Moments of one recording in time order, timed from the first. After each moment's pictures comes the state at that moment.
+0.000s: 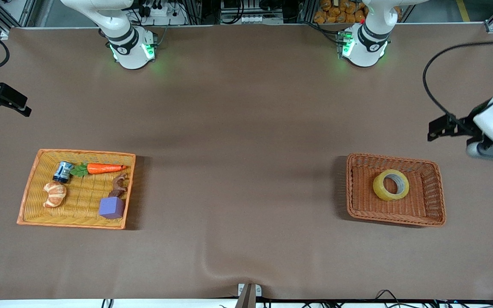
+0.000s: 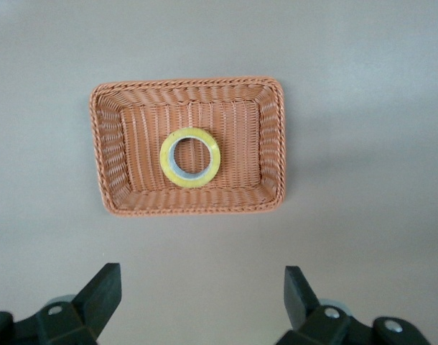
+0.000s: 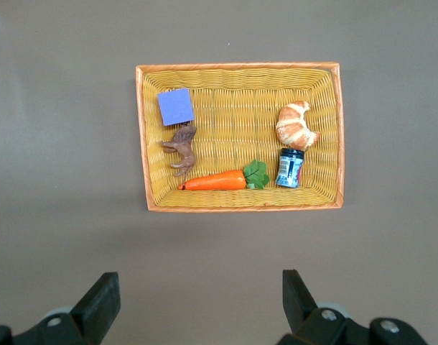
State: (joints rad) left arm 0.07 0.17 -0.17 -1.38 0.02 1.52 0.06; right arm -0.02 -0.05 -0.04 -1.61 -0.01 1.59 0.02
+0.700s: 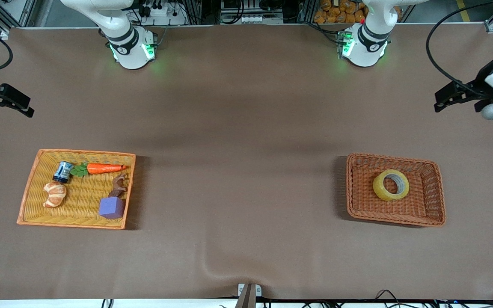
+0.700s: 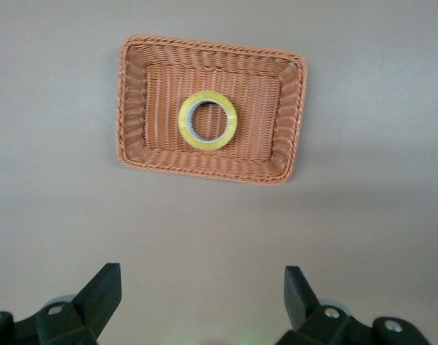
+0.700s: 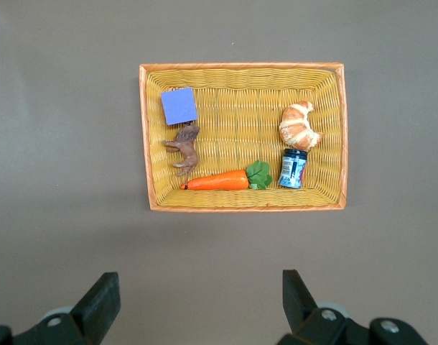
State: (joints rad) left arm 0.05 -0.02 -0.11 -1.57 0.02 1.52 -0.06; right arm -0.01 -0.05 -0.04 -1.61 -0.01 1.59 0.02
